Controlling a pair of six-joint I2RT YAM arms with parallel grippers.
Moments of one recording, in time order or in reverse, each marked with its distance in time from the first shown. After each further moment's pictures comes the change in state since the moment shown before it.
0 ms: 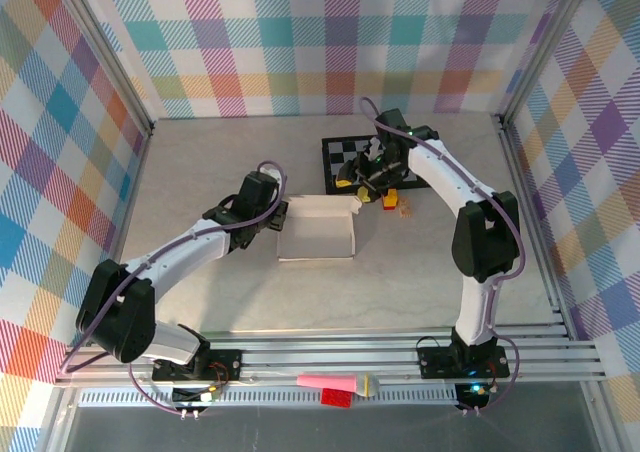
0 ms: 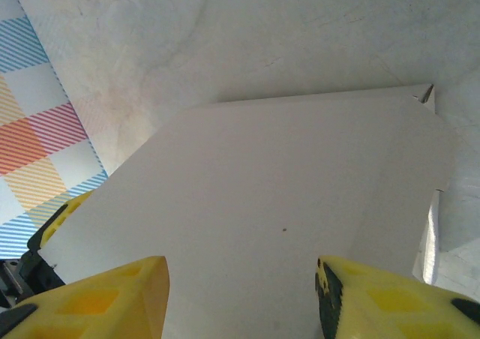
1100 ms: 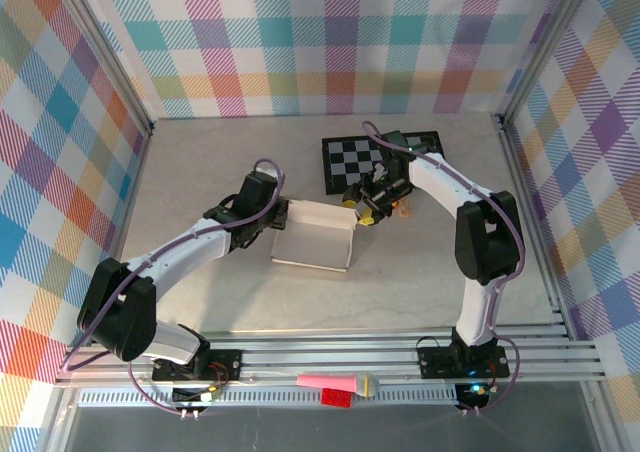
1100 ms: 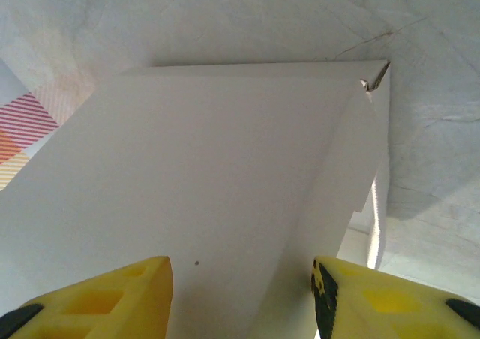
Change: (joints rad) left arm 0.000 0.006 0.000 0.002 0.037 -0.125; right arm -0.008 -0.029 -0.197 0.020 -0.074 0.074
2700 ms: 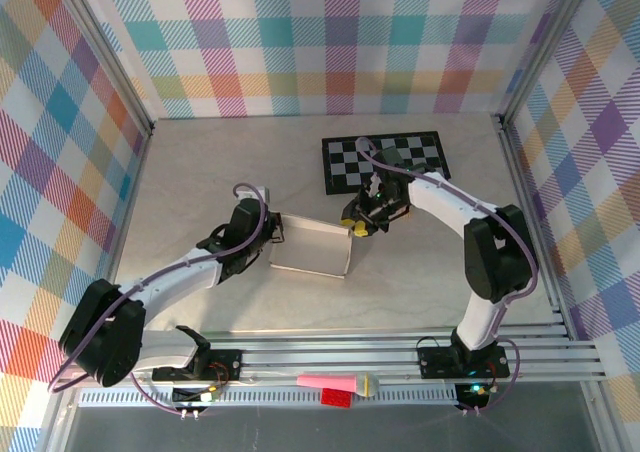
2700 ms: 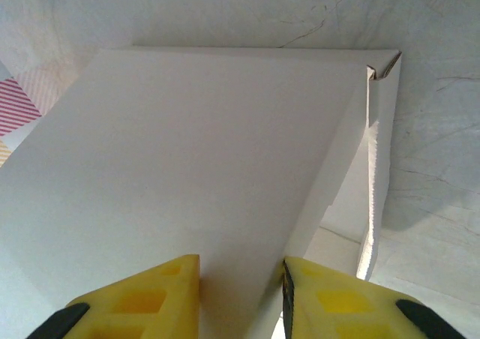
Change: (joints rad) left arm -0.036 -0.152 -0.296 0.290 -0.008 -0.302; right arm 0.073 -0.145 -0.223 0.180 0.064 0.029
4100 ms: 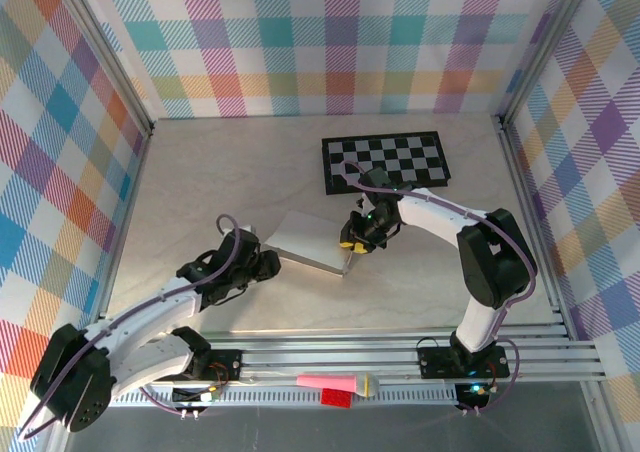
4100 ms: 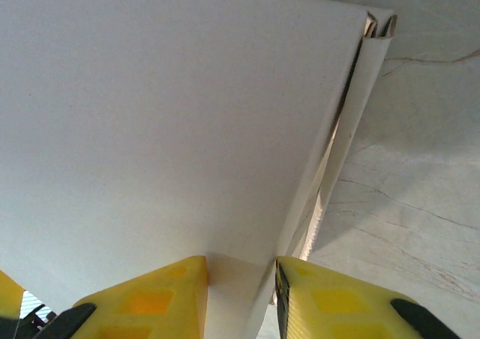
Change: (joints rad) left arm -0.050 -0.298 -0.140 -0.425 0.108 -0.249; right arm 0.096 -0.019 -0.127 0.064 0.169 -0.076
